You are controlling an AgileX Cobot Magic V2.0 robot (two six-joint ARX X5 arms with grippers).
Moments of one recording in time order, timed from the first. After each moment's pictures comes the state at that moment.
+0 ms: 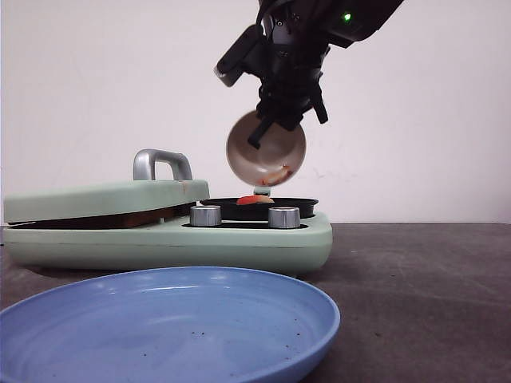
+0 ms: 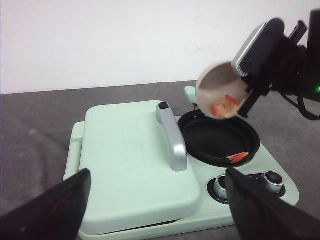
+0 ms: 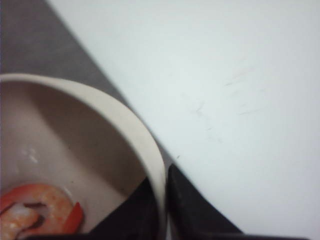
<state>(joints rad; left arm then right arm) -0.28 0.47 0.63 -0.33 0.07 -0.06 0.62 1.94 1.41 0.34 0.59 -0.72</state>
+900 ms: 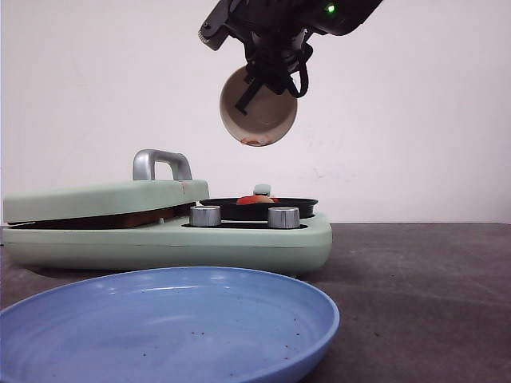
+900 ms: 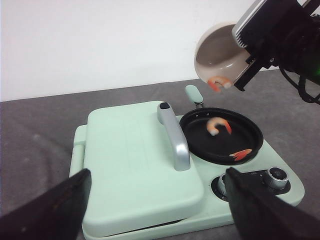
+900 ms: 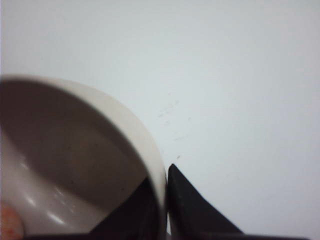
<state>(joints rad) -0.28 0.47 0.63 -0.33 0.08 -0.02 0.68 1.94 1.41 0.61 0.74 -0.87</state>
